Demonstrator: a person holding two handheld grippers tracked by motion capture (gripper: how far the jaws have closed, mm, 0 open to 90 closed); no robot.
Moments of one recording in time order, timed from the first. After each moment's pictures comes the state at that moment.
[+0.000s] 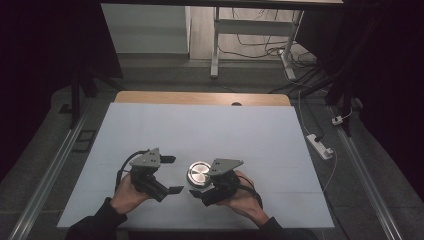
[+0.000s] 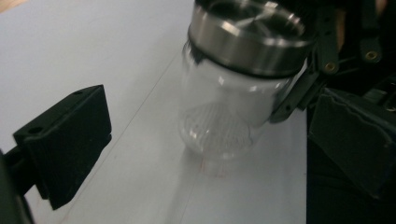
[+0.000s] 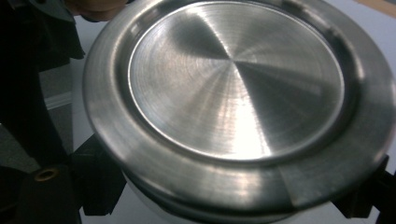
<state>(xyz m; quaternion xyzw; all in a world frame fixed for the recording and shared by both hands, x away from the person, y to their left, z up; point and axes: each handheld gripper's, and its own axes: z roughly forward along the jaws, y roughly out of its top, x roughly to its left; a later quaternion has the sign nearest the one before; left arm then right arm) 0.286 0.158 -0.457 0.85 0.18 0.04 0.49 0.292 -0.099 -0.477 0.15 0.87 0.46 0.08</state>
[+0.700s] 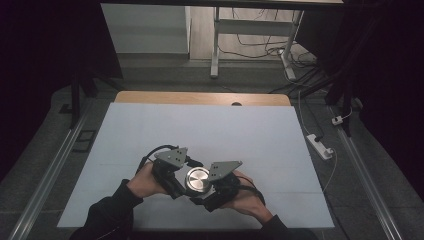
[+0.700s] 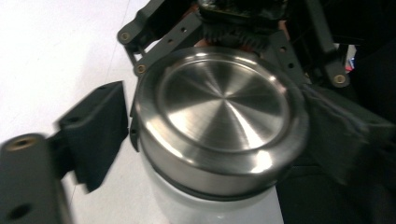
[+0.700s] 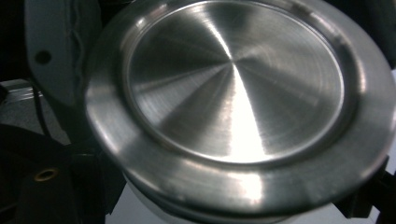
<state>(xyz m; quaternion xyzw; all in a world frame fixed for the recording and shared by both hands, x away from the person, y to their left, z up) 0.306 0.109 -0.441 0.88 0.02 -0.02 0.47 0.288 -0.101 -0.472 0.09 0.89 0.46 0.04</state>
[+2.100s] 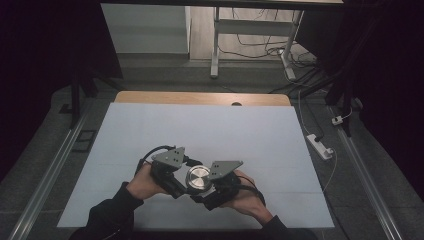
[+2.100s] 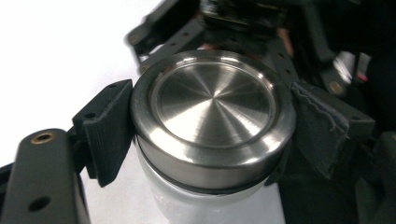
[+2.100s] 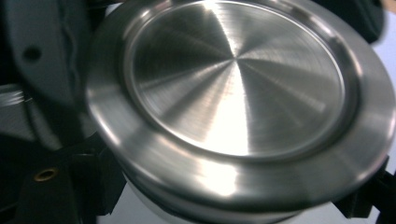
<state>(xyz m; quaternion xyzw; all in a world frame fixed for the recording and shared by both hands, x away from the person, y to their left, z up) 0.300 0.107 -0.438 0.88 0.08 0.01 0.48 0.287 -0.101 -0.470 0.11 0.88 0.46 0.06</state>
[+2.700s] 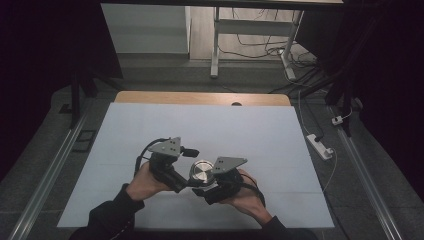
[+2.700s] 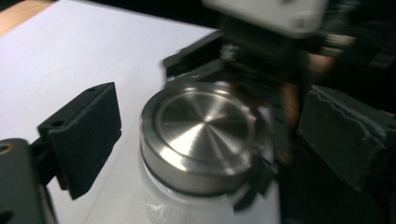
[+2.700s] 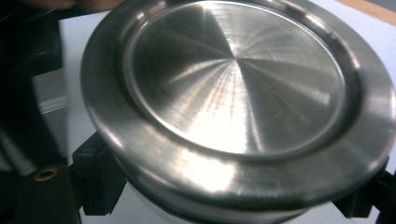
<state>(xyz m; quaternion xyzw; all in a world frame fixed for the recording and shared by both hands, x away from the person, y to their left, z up) 0.300 0.116 -0.419 0.85 0.11 0.00 0.51 0.294 -0.107 -0.472 0.15 0.87 0.46 0.07</state>
